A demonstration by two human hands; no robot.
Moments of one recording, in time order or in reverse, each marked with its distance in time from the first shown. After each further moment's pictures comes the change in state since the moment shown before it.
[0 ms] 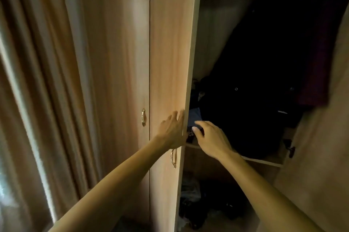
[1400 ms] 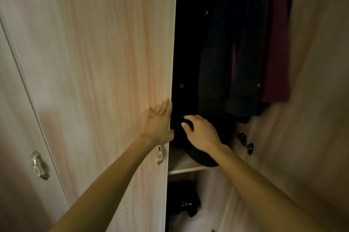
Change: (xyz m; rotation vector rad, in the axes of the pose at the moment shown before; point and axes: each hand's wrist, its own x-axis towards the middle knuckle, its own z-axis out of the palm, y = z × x) left_hand 0.275 0.031 0.148 -0.166 -0.104 0.415; right_hand 0.170 0.185 0.028 -0.140 0.093 0.307
